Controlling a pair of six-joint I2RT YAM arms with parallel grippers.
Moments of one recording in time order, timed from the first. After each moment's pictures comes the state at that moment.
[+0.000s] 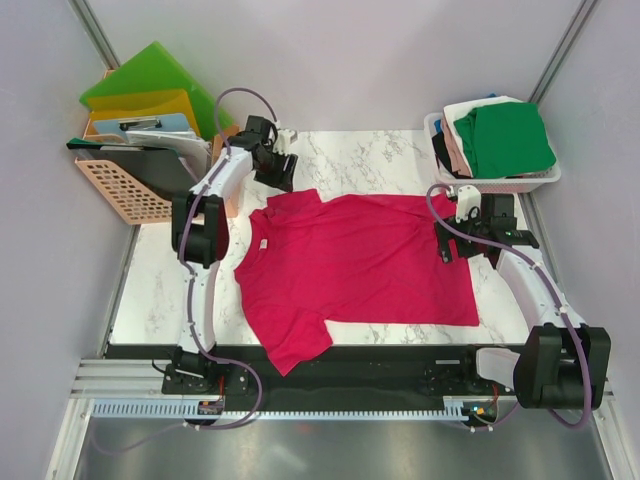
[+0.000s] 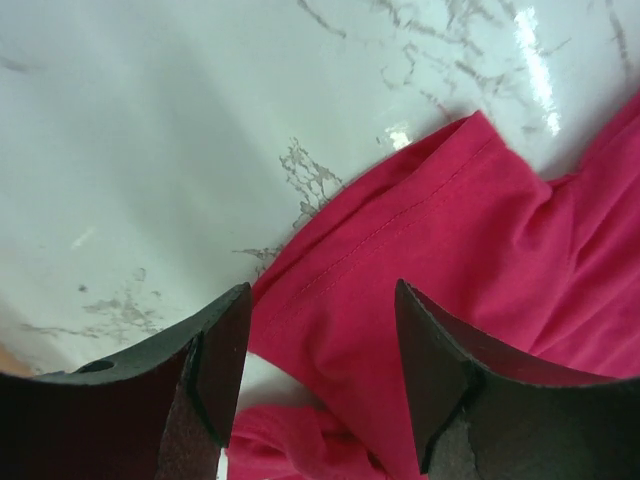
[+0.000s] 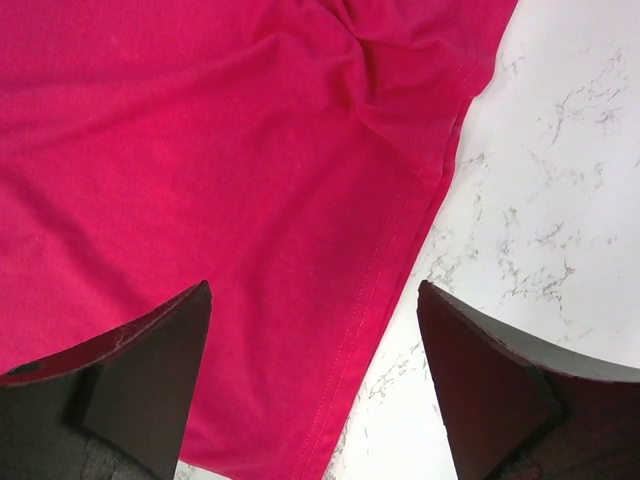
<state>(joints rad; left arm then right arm) -0.22 2.32 2.06 -0.74 0.28 0.20 -0.05 1.21 0.83 -0.51 -0.21 -0.31</state>
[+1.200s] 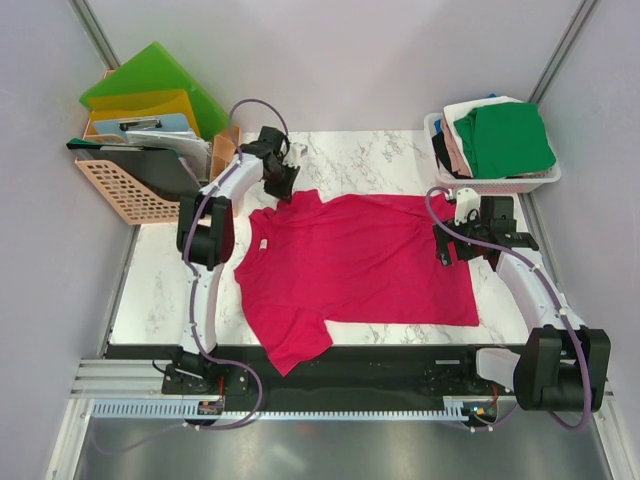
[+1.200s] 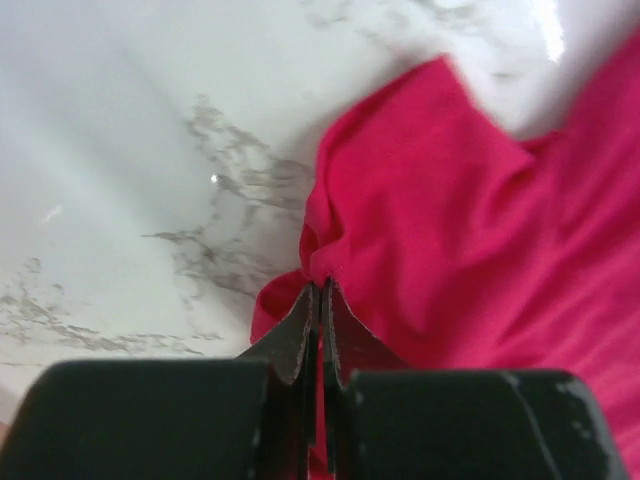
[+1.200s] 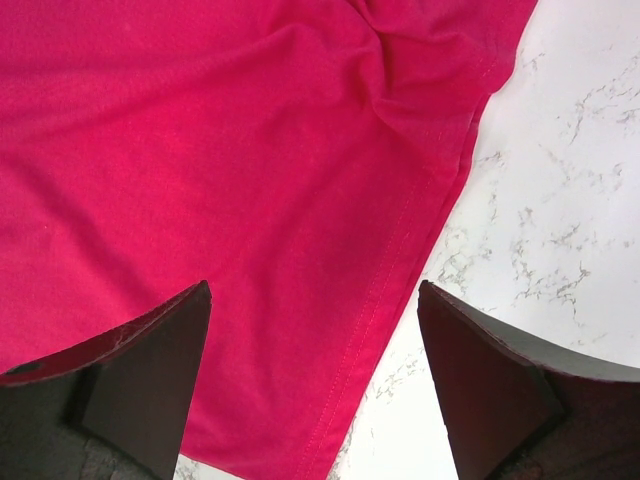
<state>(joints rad) -0.27 2.35 2.00 -0.76 0.24 0.19 -0.05 1.20 0.81 -0.51 -0.24 -0.32</state>
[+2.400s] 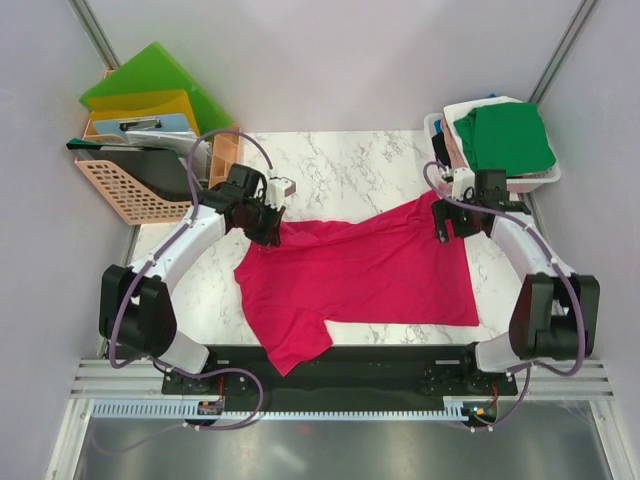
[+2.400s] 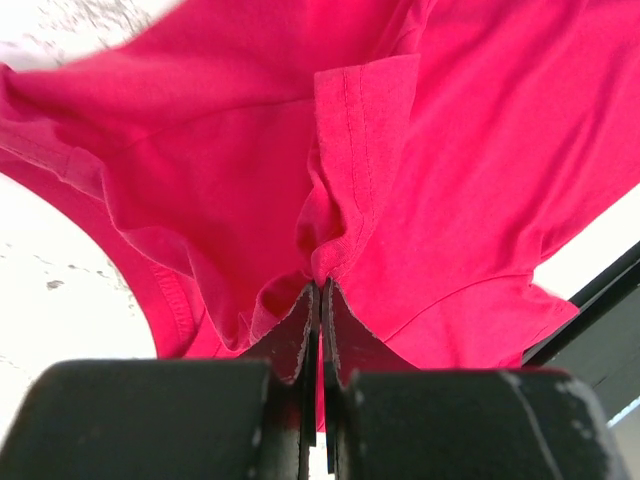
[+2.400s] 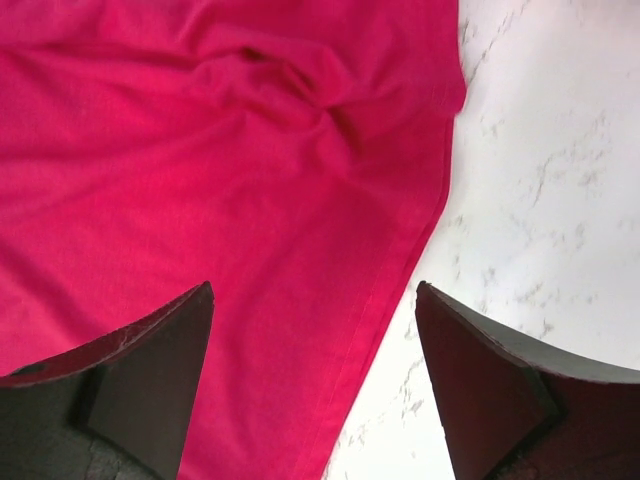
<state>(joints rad) -0.34 1.51 1.22 -0.74 0.34 0.19 -0.05 1.41 0.98 -0.52 -0.21 -0.31</state>
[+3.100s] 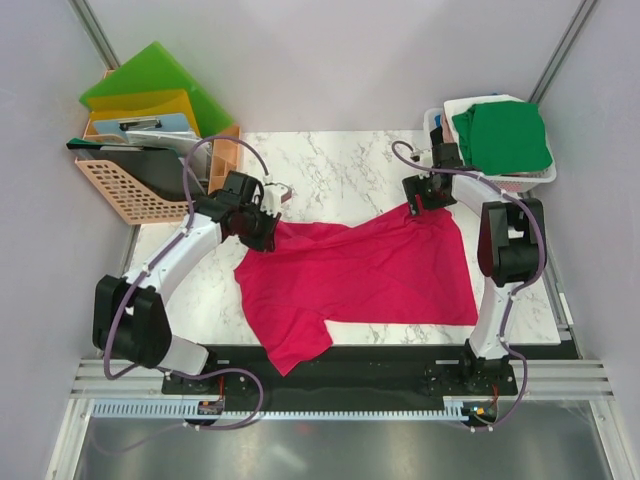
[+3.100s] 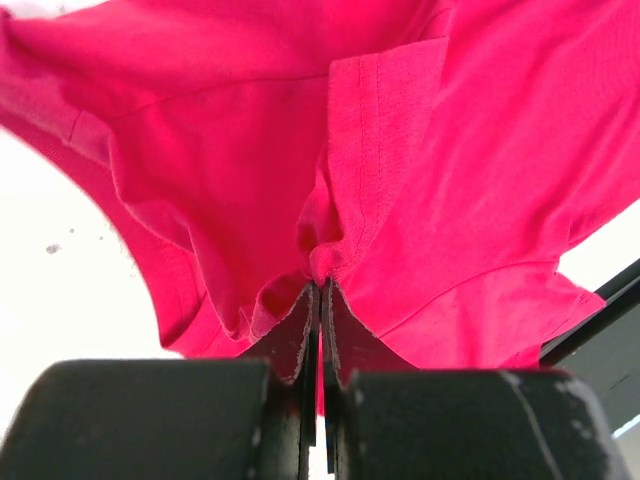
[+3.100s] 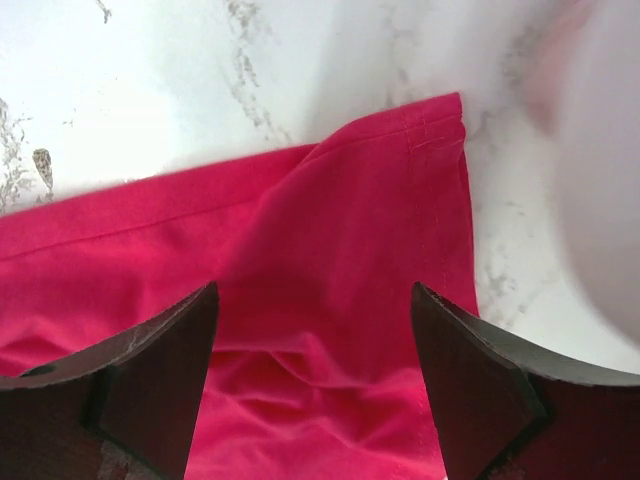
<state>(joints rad) -0.34 1.47 1.14 -0.72 0.30 0.19 0.07 2.01 1.46 -0.48 -0.11 -0.19</state>
